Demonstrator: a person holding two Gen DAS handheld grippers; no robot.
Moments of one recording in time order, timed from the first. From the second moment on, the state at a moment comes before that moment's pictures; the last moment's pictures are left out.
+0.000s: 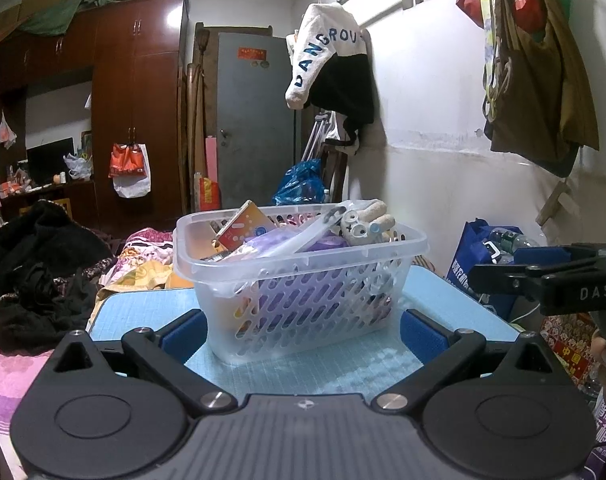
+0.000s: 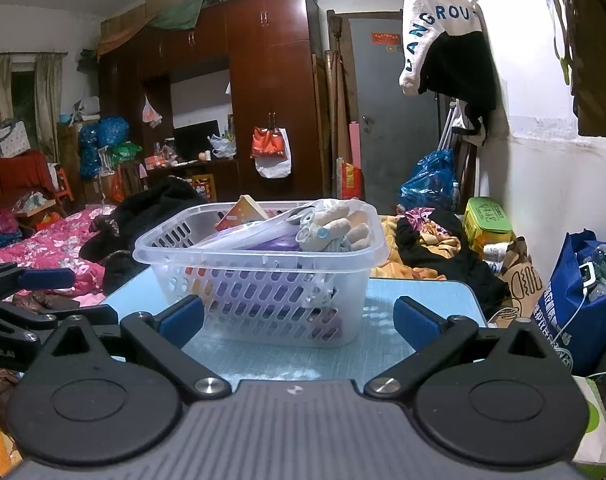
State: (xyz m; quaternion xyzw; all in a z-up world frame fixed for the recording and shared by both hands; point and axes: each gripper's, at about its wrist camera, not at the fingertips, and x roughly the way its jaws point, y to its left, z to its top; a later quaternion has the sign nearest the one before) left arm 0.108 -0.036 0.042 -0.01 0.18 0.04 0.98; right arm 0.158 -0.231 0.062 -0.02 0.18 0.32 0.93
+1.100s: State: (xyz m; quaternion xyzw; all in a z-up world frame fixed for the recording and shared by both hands) left arm 0.115 -0.035 0.039 -0.02 0.18 0.04 0.98; right arm 0.155 -0.233 0.064 -0.03 0.18 0.33 0.93
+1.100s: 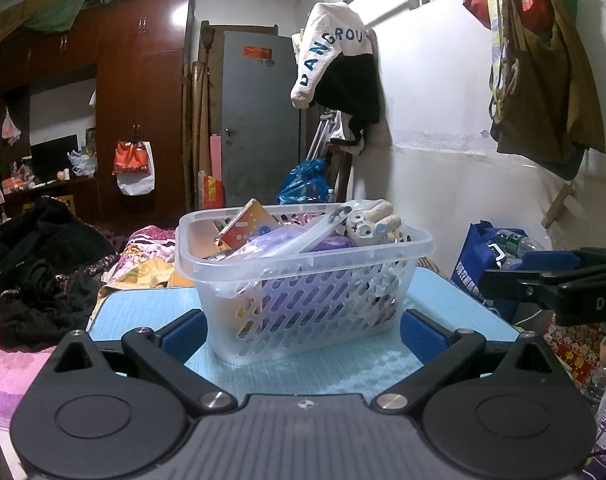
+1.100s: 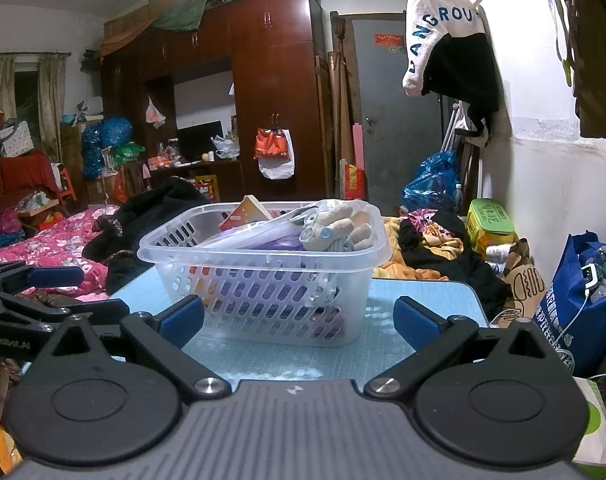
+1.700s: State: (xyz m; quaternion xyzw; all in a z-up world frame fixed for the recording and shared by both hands) left arm 0.123 -0.029 0.038 -0.02 0.18 0.05 0.98; right arm 0.156 -0.233 0.063 -0.03 0.18 0.33 0.93
